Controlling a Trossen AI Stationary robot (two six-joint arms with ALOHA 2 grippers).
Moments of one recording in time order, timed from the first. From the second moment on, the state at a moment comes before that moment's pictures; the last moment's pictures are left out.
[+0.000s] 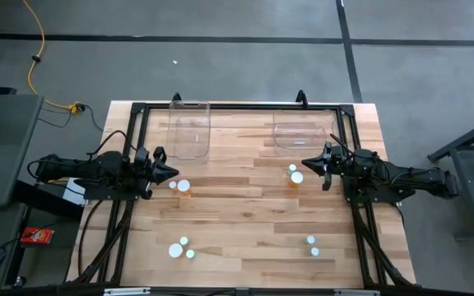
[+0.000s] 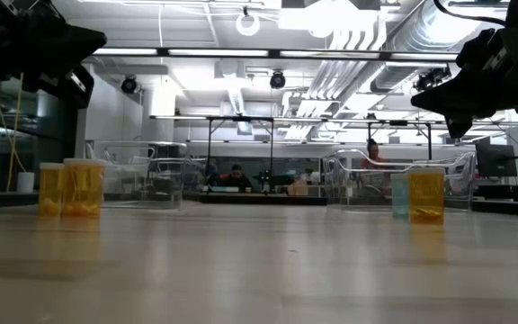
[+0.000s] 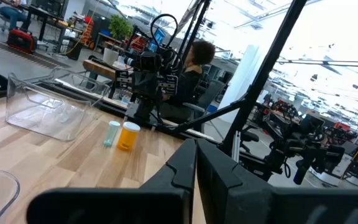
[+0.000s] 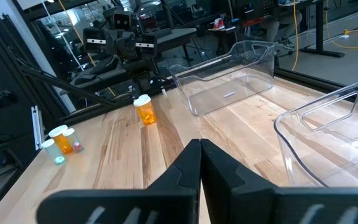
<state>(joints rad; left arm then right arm) 0.02 0.01 0.01 0.12 -0.04 -0.39 -0.15 0.09 0.01 0.01 0.02 0.29</state>
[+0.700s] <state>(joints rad) 0.02 0.04 0.02 0.38 -0.25 -0.64 -0.15 0.09 0.01 0.01 0.02 0.29</state>
